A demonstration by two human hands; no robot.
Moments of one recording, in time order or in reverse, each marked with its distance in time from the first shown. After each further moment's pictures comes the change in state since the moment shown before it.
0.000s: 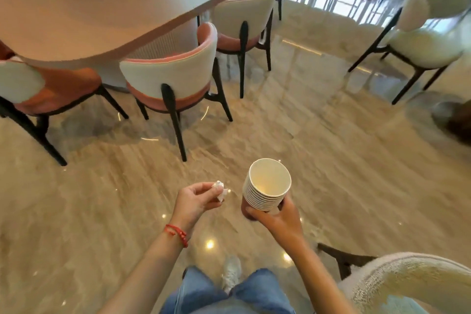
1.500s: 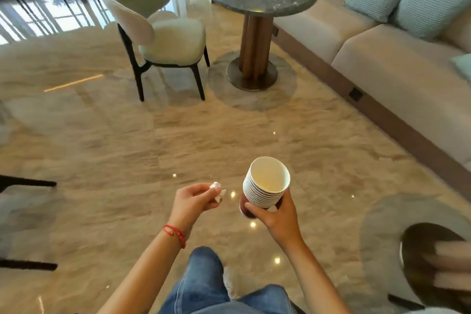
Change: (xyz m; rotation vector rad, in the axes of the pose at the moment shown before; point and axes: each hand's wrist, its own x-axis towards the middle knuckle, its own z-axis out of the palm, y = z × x) left_hand 0.394 0.075 0.696 0.593 -0.923 -0.105; right_hand 0.414 0.088 -0.443 0.251 1.071 0.238
